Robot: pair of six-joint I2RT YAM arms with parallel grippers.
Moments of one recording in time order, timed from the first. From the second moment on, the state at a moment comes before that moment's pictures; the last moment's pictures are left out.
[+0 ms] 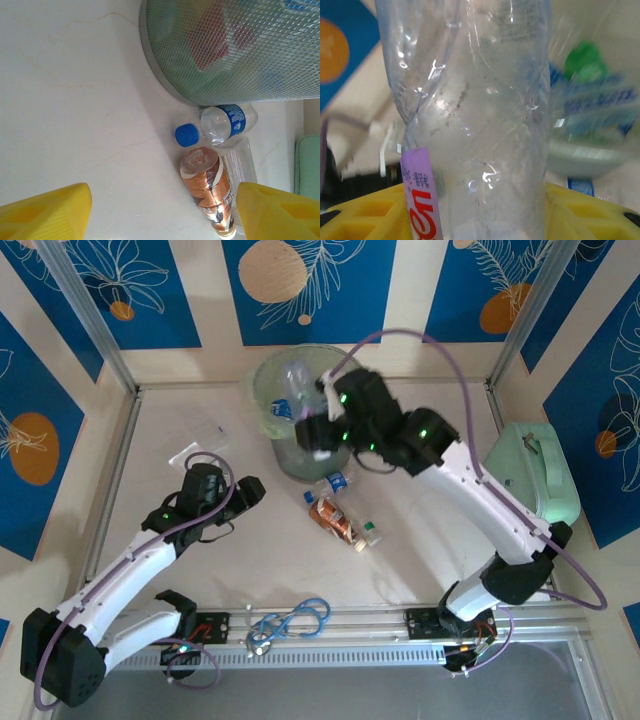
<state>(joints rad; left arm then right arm) -0.45 0.96 0.68 -0.43 0.11 -0.89 0.81 1.55 1.95 -0.97 0.04 0.40</state>
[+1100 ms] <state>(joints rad) -0.48 1.02 0.69 -0.40 0.12 -0.85 0.57 1.87 2.27 -1.17 -0.01 0.44</state>
